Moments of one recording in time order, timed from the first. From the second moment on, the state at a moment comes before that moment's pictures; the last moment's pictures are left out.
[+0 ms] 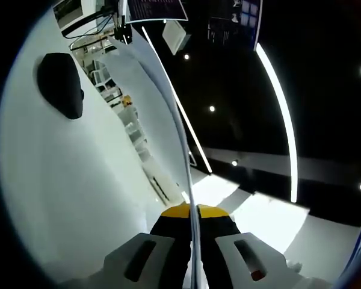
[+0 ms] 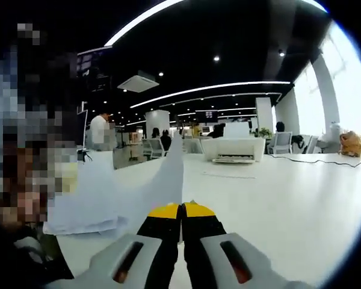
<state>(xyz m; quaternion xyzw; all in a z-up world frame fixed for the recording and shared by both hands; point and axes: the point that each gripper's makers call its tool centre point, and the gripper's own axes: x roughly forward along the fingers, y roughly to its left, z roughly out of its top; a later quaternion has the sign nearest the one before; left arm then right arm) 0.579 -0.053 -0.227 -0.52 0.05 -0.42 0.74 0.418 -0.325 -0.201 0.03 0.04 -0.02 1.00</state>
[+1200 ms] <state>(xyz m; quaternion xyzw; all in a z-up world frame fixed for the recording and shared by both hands) 0.580 -0.051 -0.227 -0.53 0.05 -0.42 0.74 0.404 -0.312 -0.085 0.05 -0.09 0.02 0.99</state>
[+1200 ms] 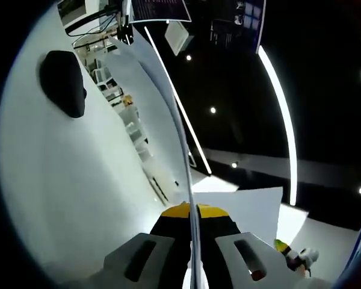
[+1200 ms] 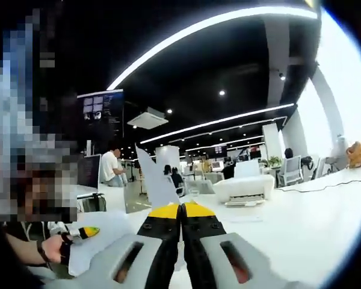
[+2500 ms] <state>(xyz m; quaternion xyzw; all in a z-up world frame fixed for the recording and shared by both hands) 0.575 -0.057 -0.226 -0.50 0.05 -0.43 0.75 0.394 -0.269 0.009 -0.04 -0.19 0.05 0.98</state>
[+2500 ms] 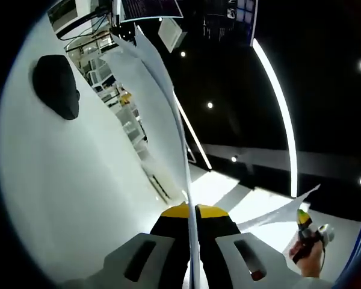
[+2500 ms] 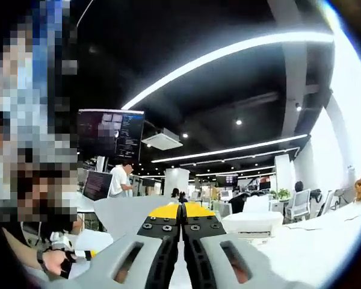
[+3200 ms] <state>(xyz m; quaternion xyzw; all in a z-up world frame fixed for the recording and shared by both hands) 0.573 -0.058 -0.226 -0.50 0.05 -0.43 0.75 0.369 -0.271 0.058 -0.08 -0.23 0.04 0.97</state>
